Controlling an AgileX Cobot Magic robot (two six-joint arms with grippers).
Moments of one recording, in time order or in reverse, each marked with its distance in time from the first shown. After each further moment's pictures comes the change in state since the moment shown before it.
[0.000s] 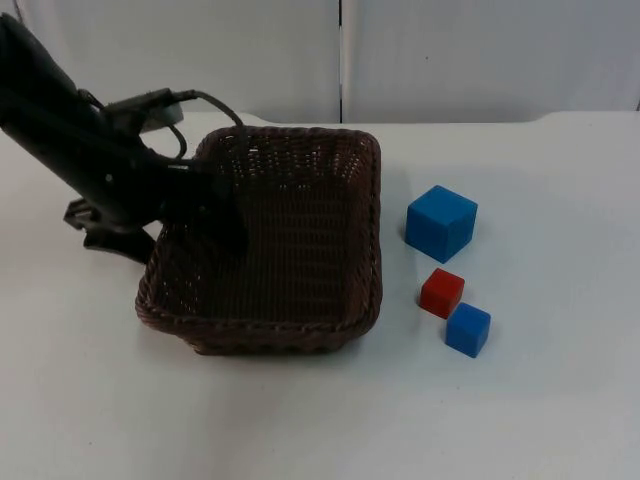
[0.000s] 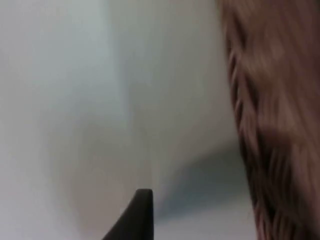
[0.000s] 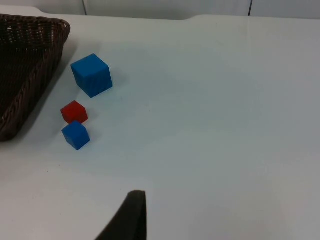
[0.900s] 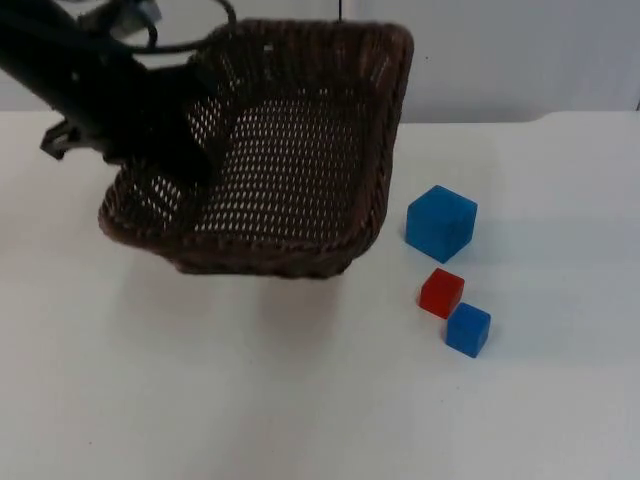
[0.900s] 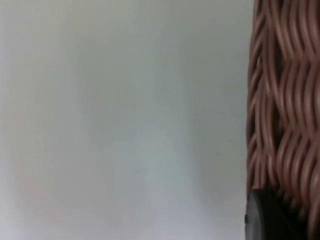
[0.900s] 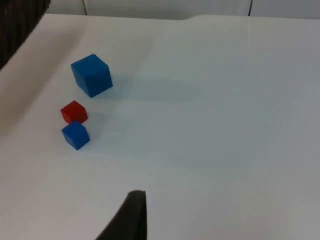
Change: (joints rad) right arm 0.000 0.000 0.000 0.000 0.000 0.000; left arm 0.002 -0.263 0.009 0.010 0.180 -0.151
